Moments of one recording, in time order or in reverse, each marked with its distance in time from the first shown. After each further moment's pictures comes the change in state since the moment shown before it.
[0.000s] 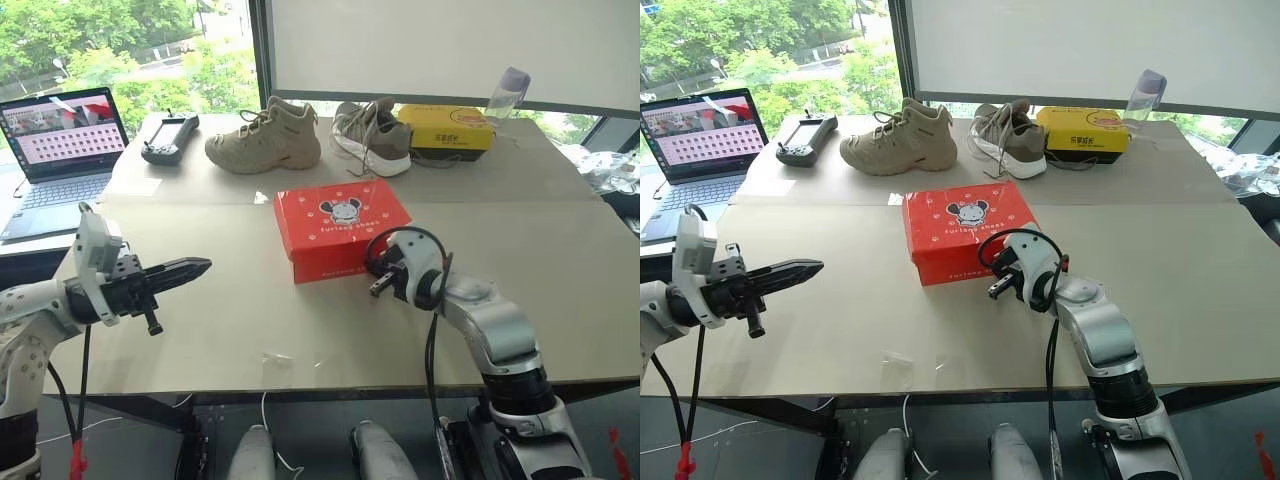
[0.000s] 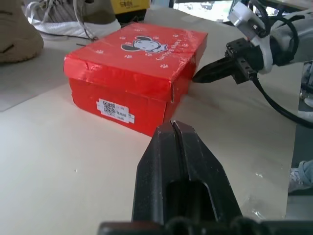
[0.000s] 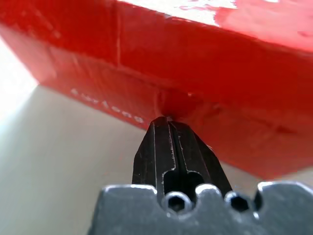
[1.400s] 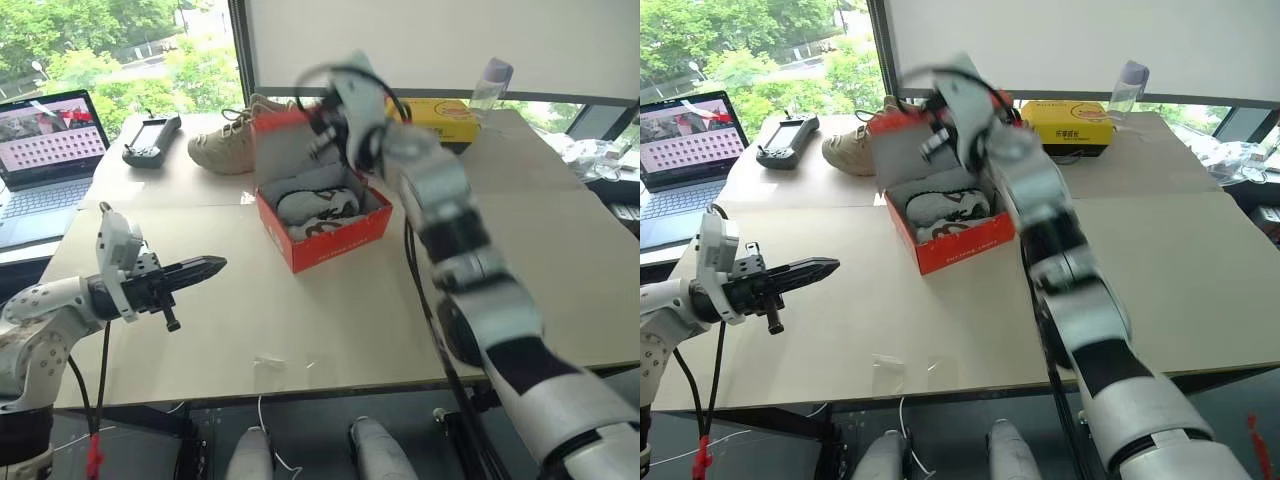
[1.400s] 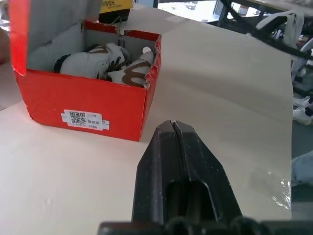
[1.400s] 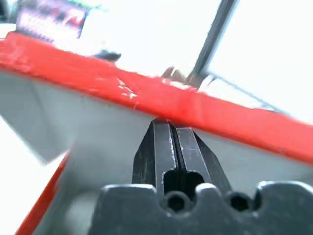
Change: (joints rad) left arm -0.080 -0.022 -0.148 0.041 0.010 -0.050 0.042; right arm -1.079 0.221 -0.021 1.124 -0.076 -0.586 -0.163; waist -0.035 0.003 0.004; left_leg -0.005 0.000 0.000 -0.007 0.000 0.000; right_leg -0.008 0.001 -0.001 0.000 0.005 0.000
